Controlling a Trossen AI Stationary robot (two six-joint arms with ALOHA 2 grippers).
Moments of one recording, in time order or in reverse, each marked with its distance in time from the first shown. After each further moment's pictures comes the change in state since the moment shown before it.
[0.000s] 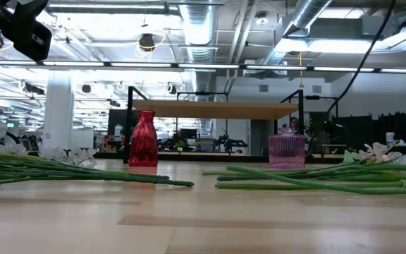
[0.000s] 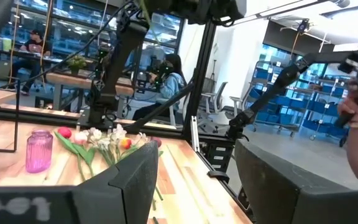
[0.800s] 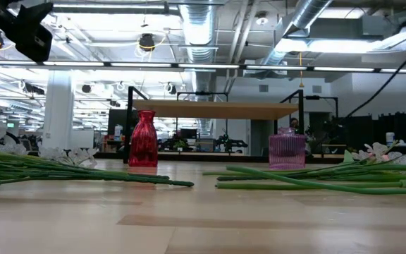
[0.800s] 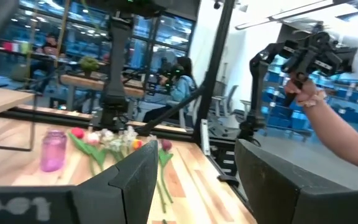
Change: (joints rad) left arm 0.000 0.000 0.000 0.006 -0.061 0.003; right arm -0.244 -0.749 -0.758 0.002 -0.025 -0.008
